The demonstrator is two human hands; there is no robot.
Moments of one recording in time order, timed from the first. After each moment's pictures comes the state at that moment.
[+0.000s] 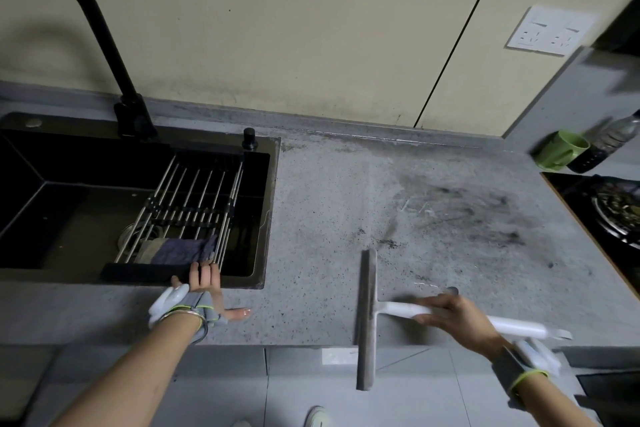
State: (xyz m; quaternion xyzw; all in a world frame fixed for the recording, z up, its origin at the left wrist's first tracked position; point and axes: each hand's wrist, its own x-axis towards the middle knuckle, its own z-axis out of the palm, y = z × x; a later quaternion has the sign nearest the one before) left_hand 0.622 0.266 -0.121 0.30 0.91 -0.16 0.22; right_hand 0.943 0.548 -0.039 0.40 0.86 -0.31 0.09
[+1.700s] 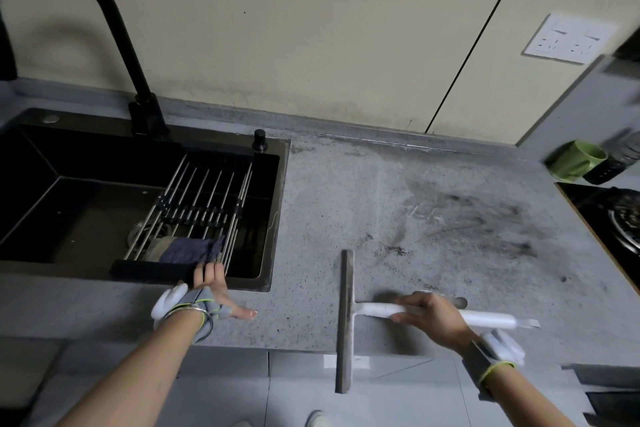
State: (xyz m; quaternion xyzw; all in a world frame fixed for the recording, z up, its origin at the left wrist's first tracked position) left_hand 0.610 0.275 -0.112 0.24 0.92 -0.03 0.32; right_hand 0.897 0.535 -0.049 0.35 0.88 -0.31 0.11
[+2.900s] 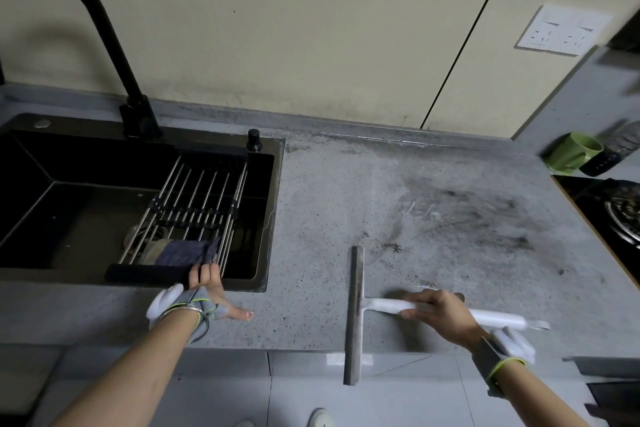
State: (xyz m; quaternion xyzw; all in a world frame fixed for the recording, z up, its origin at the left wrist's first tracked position) left_hand 0.615 0.276 -0.103 0.24 0.92 -0.04 0.30; right_hand 0.915 0.552 -0.055 0.38 0.85 -0.35 0.08
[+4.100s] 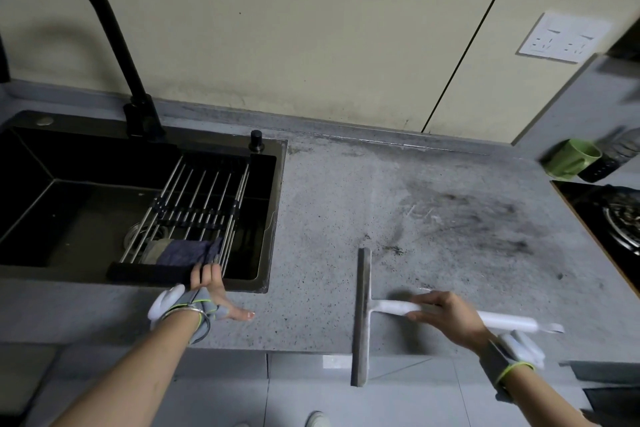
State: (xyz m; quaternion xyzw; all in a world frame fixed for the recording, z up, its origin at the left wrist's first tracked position) left_hand 0.616 0.276 -0.101 0.24 0.92 -0.05 0.30; right_hand 0.916 0.550 -0.041 0.40 0.86 -0.31 0.09
